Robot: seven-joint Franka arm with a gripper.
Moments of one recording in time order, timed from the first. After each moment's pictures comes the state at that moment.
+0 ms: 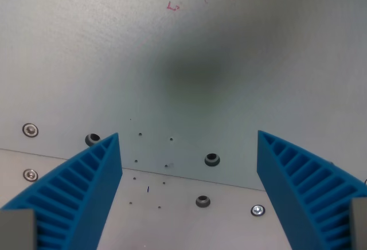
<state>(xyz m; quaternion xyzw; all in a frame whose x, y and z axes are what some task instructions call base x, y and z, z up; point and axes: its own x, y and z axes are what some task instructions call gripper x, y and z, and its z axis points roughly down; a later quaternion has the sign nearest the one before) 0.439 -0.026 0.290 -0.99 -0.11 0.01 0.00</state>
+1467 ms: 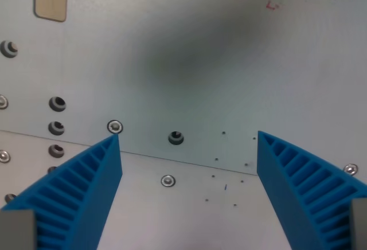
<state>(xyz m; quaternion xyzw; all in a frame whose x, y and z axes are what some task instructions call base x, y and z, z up) 0.427 0.074 0.287 -0.99 -0.12 0.02 0.00</state>
